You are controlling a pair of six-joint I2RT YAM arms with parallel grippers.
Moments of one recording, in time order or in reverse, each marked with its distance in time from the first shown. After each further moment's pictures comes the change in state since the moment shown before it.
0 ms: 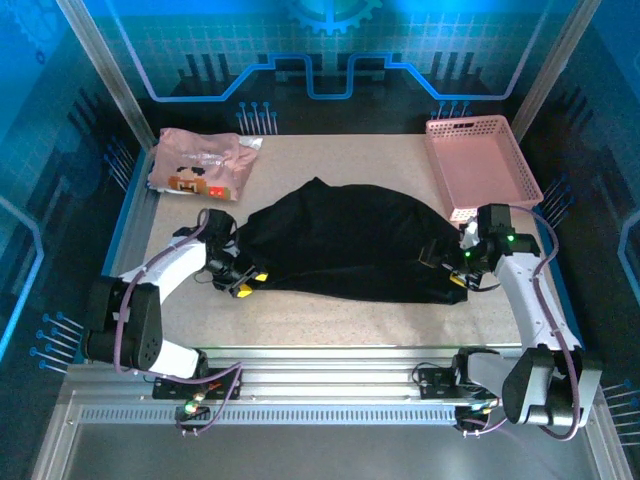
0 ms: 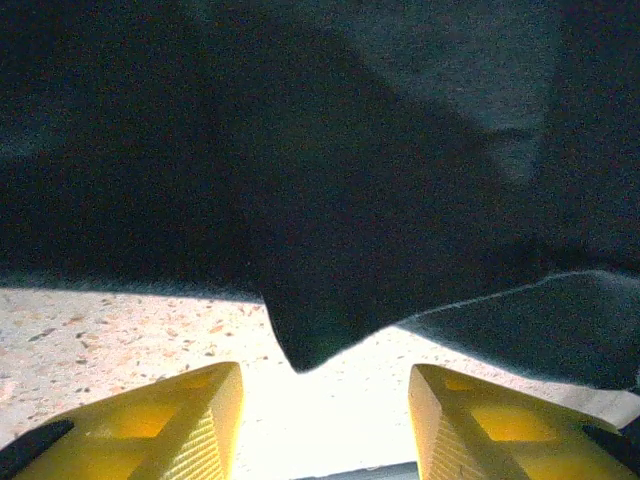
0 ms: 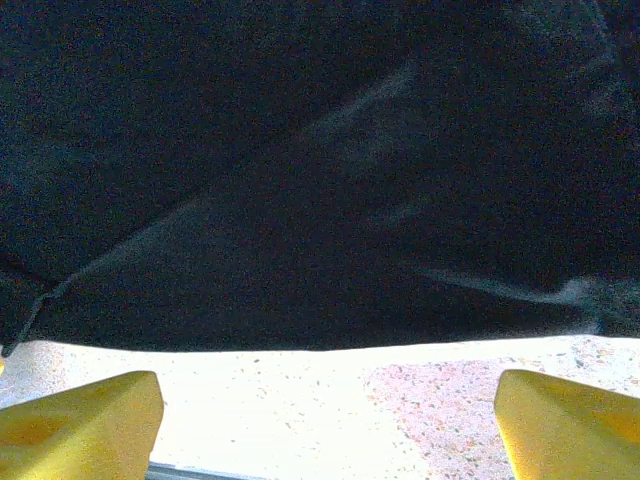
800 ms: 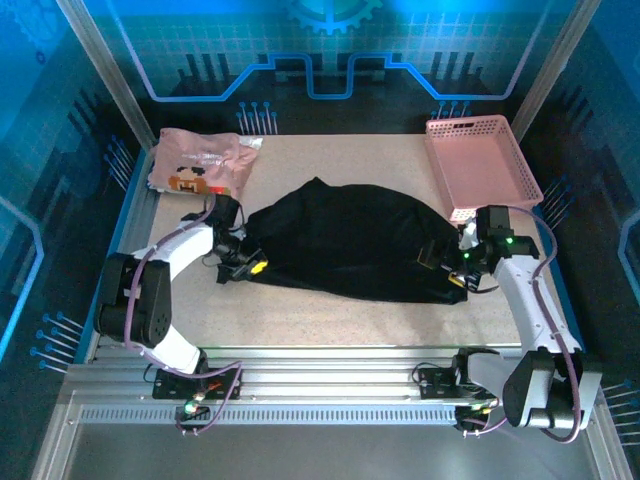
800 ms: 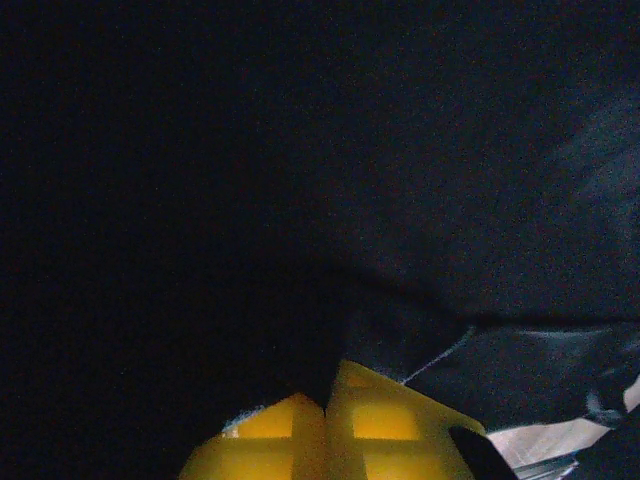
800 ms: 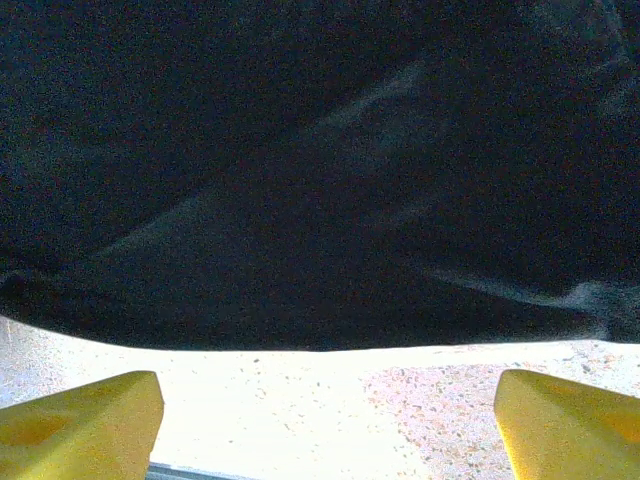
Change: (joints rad) left arm -0.001 0.145 0.151 0.085 0.007 0.004; right arm 0.007 -0.014 -0.025 0.019 -0.002 -0.003
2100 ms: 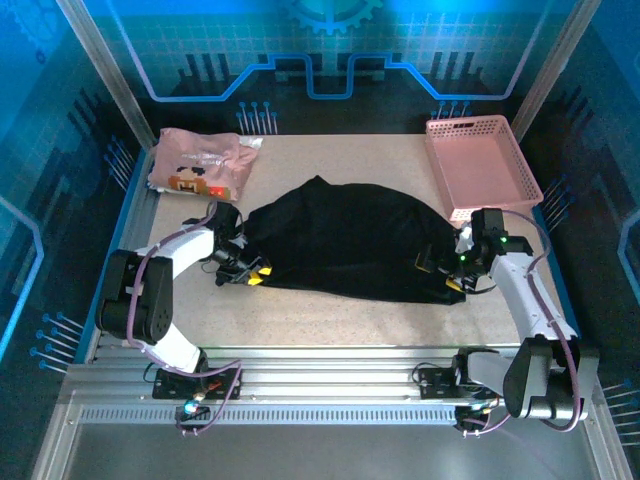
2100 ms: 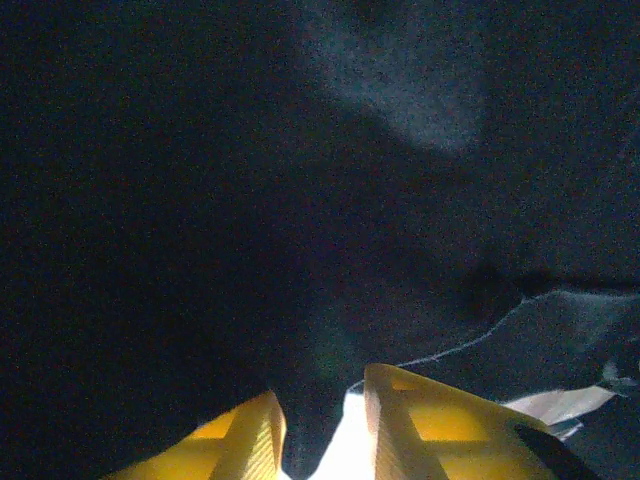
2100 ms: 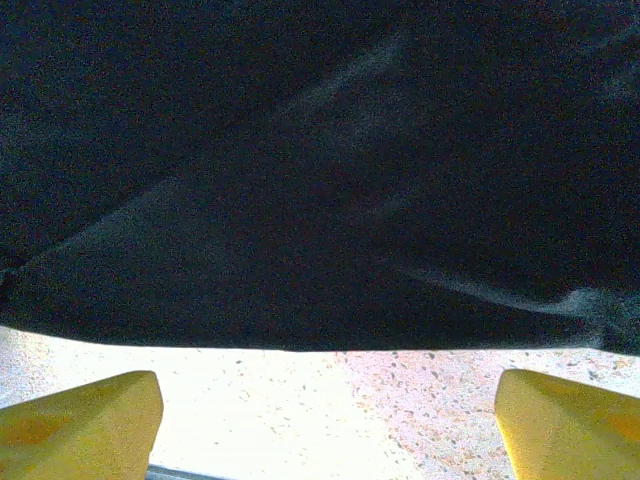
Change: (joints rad) left arm 0.011 0.006 -0.074 -0.003 0.069 0.032; right arm 0.006 0.047 -0.034 0.034 -0.001 0.000
